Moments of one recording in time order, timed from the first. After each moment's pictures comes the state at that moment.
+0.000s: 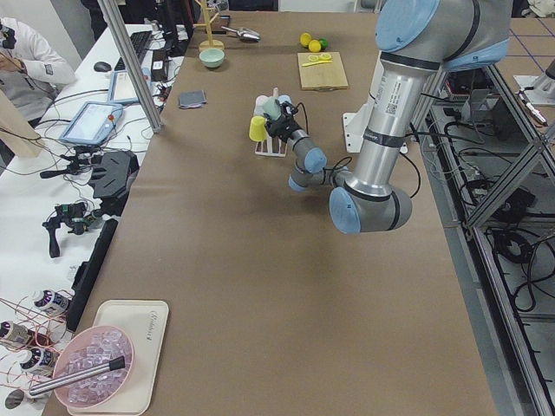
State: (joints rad) left arm -0.40 -1.98 -1.33 -3.72 -1.27 -0.96; right arm 1.65 -1.61 1.76 -1.72 2.37 -0.06
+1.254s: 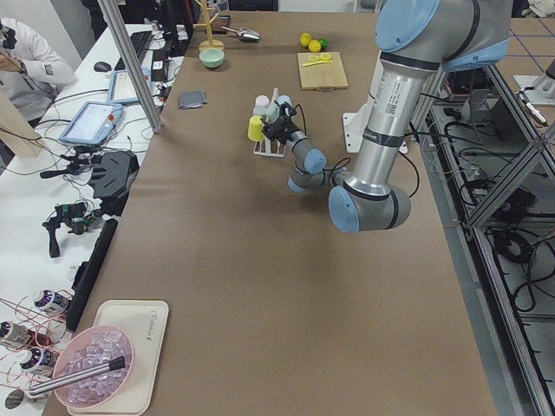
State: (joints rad) left arm -0.39 -1.99 -1.30 -3.73 -1.20 -0.98; right arm 1.65 -1.62 1.77 -1.71 2.37 -0.07
